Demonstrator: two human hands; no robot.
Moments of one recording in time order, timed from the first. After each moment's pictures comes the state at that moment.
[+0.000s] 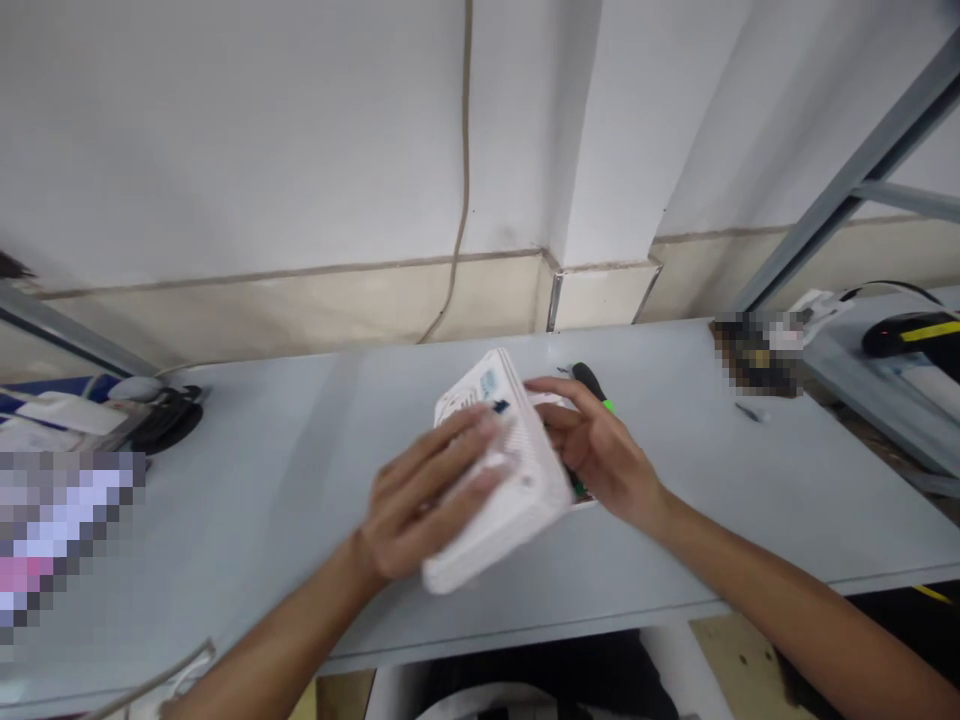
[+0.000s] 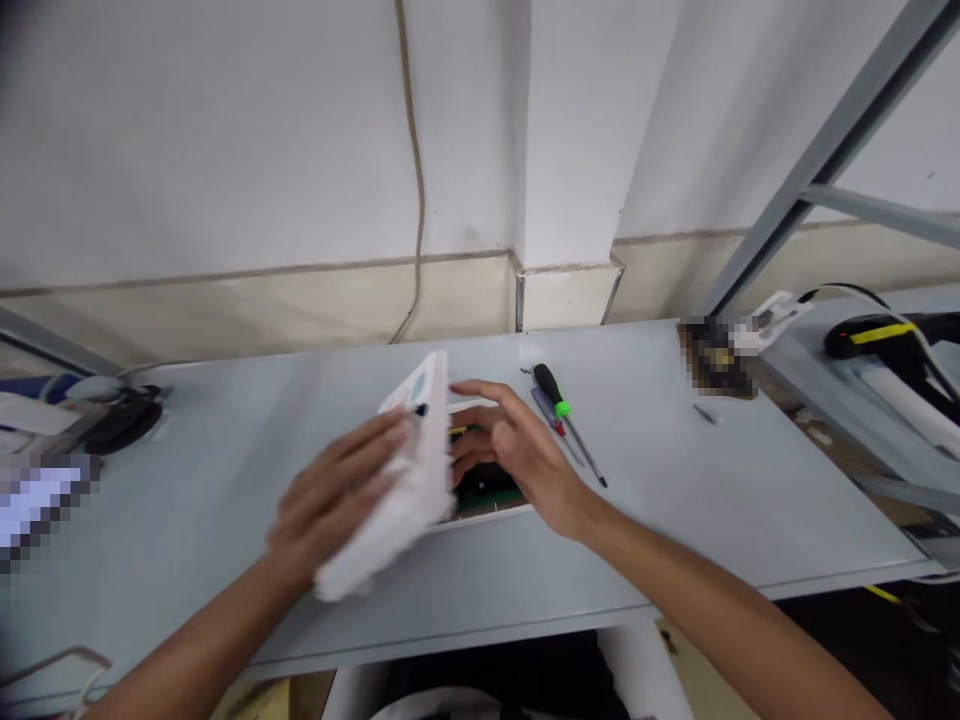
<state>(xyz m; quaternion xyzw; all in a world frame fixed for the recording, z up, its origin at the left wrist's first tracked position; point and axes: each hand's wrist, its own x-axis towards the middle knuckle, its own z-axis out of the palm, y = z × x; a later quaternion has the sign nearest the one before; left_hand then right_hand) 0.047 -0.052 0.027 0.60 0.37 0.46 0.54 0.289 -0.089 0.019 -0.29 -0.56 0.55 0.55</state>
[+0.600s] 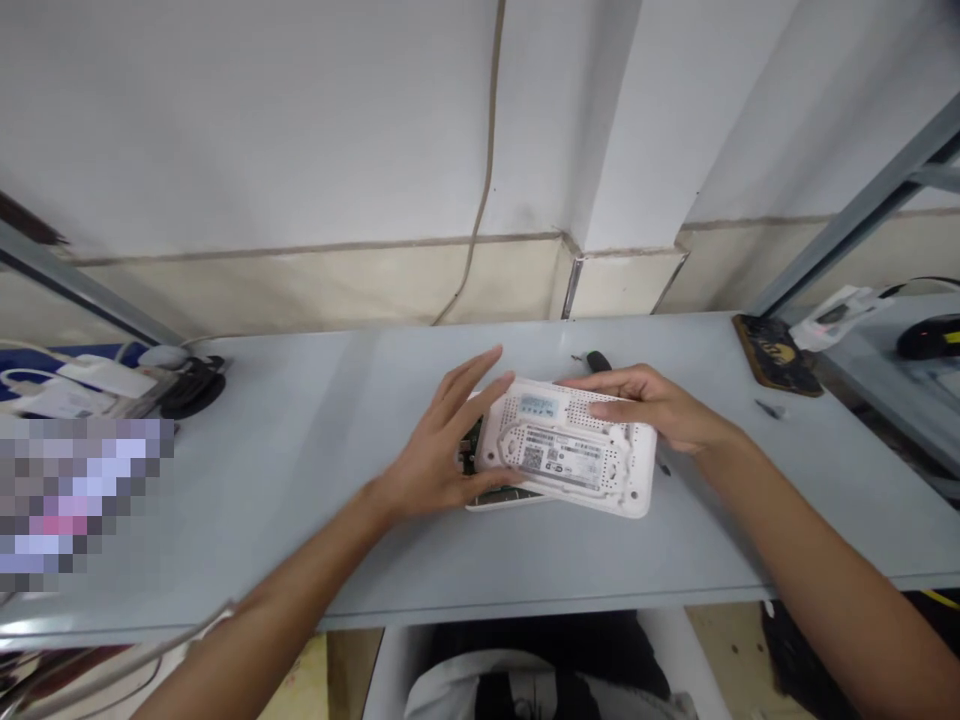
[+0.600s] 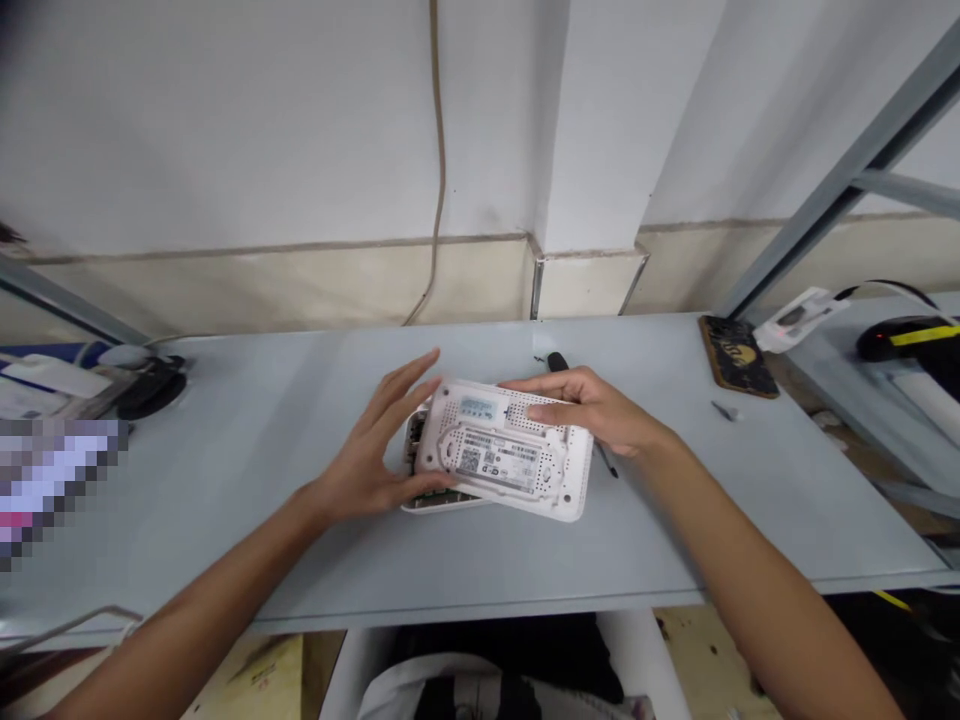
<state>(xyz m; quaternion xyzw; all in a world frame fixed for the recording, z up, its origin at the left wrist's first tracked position) 0.051 -0.023 0.024 0.90 0.21 0.33 0.21 0.359 -0.058 0.024 -0.39 -0.53 0.66 0.36</state>
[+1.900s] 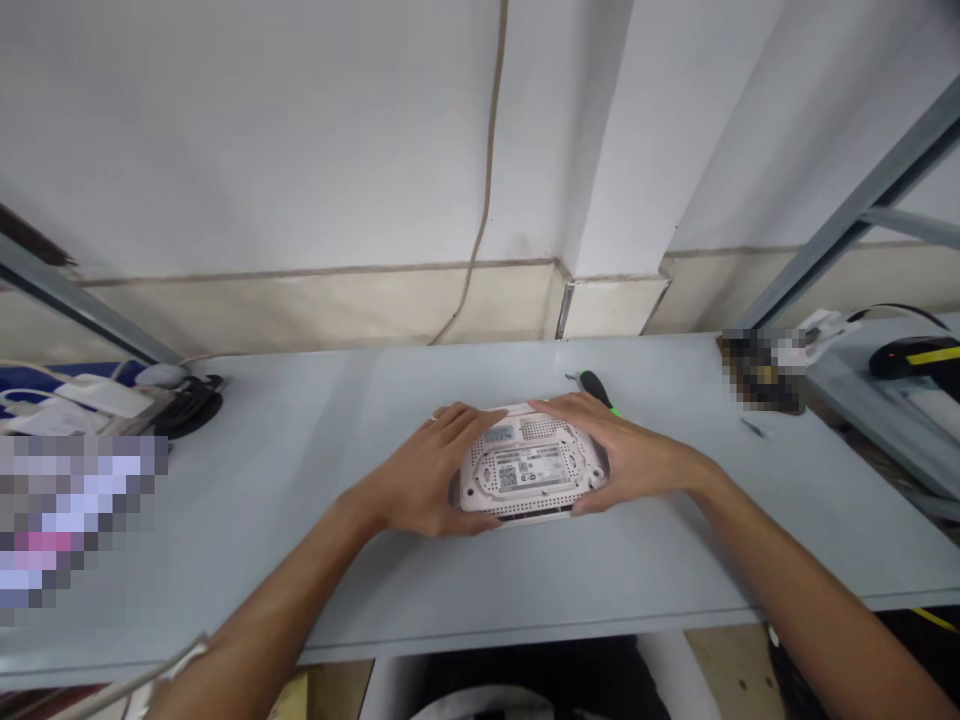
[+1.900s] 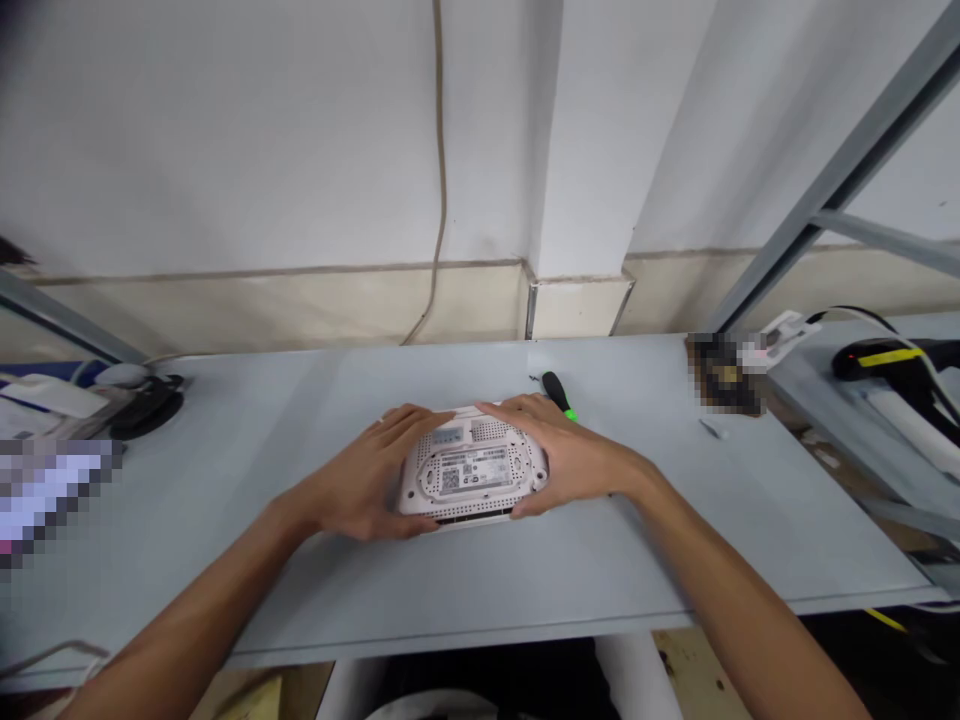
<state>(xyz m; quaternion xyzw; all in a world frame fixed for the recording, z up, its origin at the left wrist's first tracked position) 0.036 -0.015 0.035 0.95 0.22 0.11 0.16 0.348 -0.062 0.013 -0.40 -0.83 0.33 0.20</state>
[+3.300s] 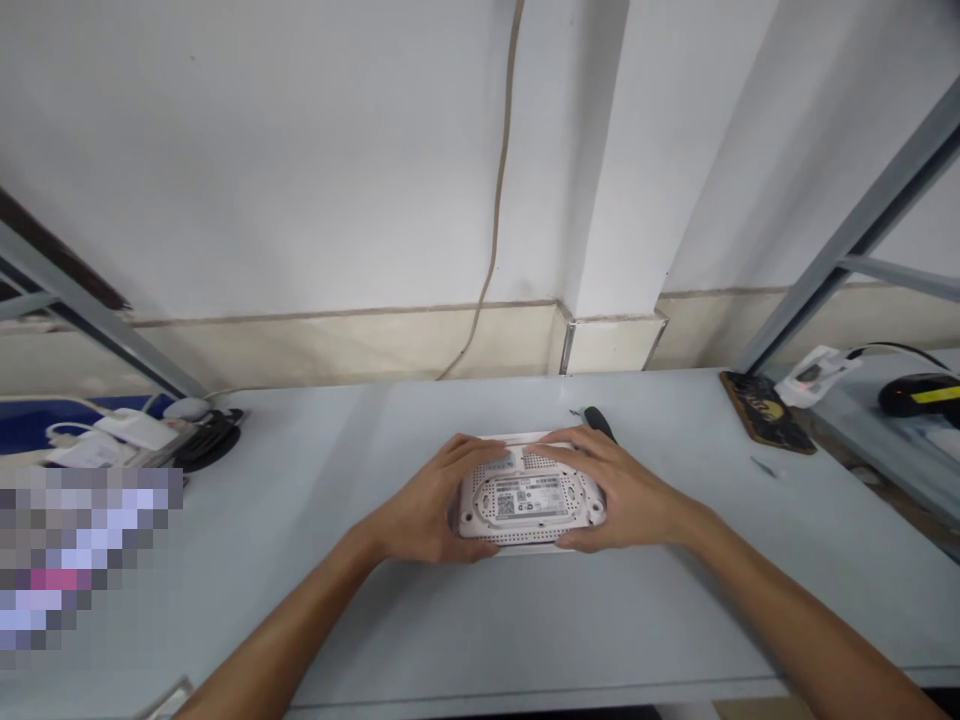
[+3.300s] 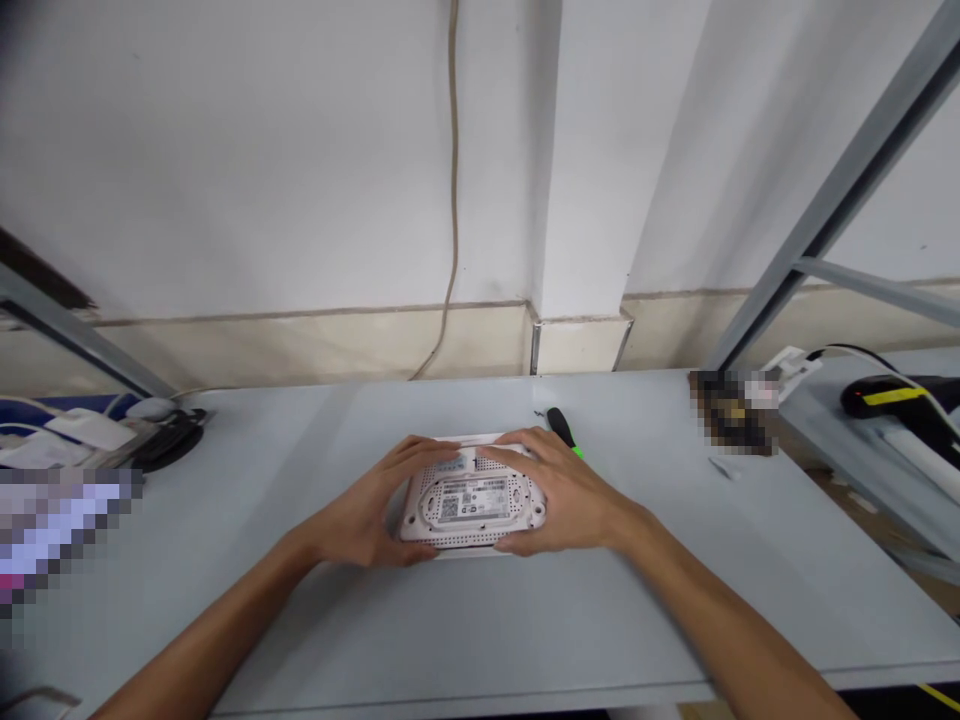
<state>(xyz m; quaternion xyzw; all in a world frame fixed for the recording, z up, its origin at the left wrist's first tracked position) 0.030 -0.009 0.032 0.91 0.23 0.18 0.28 0.333 -0.062 -0.004 -0.43 -0.84 0.21 0.25</state>
